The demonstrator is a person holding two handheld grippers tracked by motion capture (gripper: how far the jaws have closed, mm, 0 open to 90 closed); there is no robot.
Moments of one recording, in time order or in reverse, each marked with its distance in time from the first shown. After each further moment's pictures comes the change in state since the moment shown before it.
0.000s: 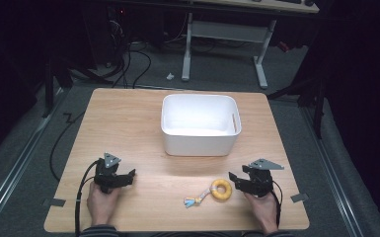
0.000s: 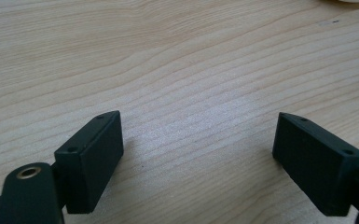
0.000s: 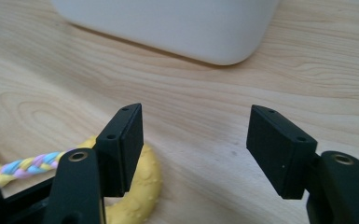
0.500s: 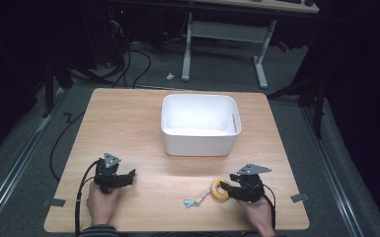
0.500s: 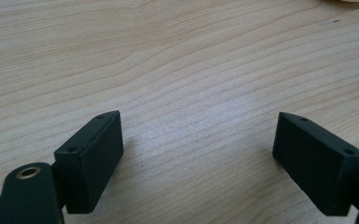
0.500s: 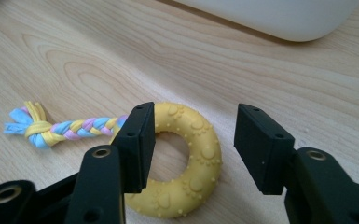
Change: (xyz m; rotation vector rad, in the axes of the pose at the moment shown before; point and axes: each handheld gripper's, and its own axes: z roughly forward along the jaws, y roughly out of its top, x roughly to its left) left arm 0.000 0.000 0.000 0.001 0.002 0.000; right arm 0.022 -0.006 0.009 0.098 0.109 -0.085
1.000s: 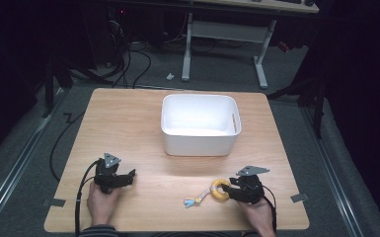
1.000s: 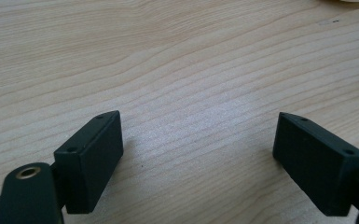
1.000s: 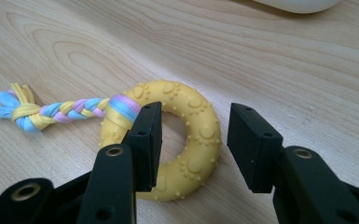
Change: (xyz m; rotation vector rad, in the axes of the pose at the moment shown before) left arm 0.000 0.000 0.000 0.000 -0.001 0.000; right arm -0.001 -0.005 0.004 0.063 -0.009 0.011
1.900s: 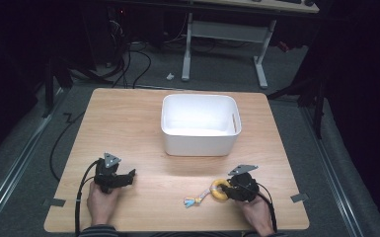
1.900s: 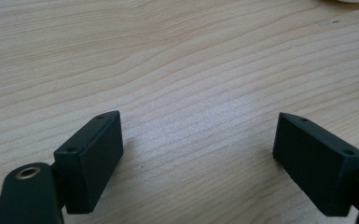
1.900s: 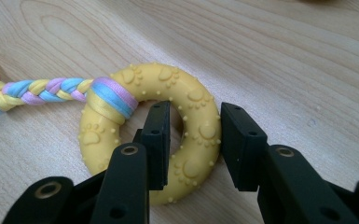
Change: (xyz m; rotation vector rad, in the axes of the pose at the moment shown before) left arm 0.000 0.000 0.000 -0.001 -0.001 0.000; right arm 0.006 0.008 0.014 0.115 -0.061 -0.088
